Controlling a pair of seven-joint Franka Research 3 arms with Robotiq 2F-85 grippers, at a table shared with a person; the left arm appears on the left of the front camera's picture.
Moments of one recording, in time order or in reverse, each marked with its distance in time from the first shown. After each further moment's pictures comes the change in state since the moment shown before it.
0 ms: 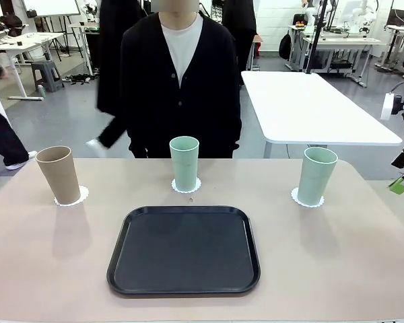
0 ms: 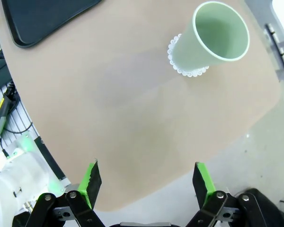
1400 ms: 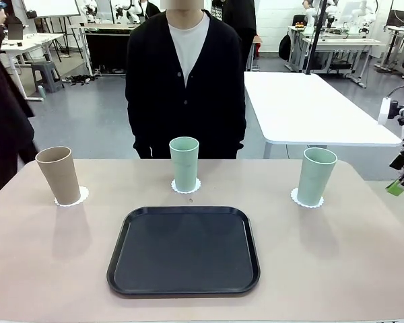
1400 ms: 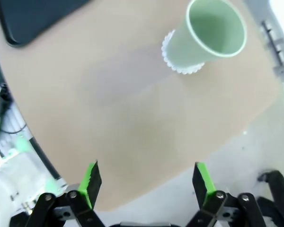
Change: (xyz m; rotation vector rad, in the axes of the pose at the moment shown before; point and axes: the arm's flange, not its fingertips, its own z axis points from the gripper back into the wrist) left arm 0.000 0.000 0.000 0.000 0.000 0.000; right arm 0.000 -0.001 -0.005 -0.021 0.022 -0.011
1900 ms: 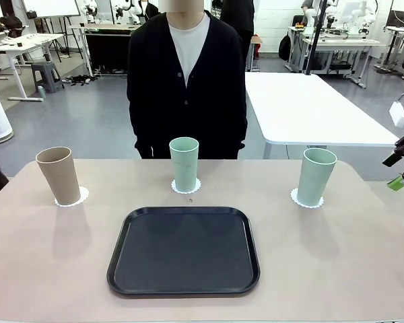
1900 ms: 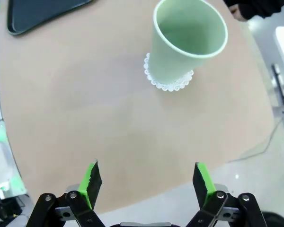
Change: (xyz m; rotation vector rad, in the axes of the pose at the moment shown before) left arm 0.000 0.000 0.000 0.000 0.000 0.000; right arm -0.035 -0.079 -0.046 0.068 -0.184 0.167
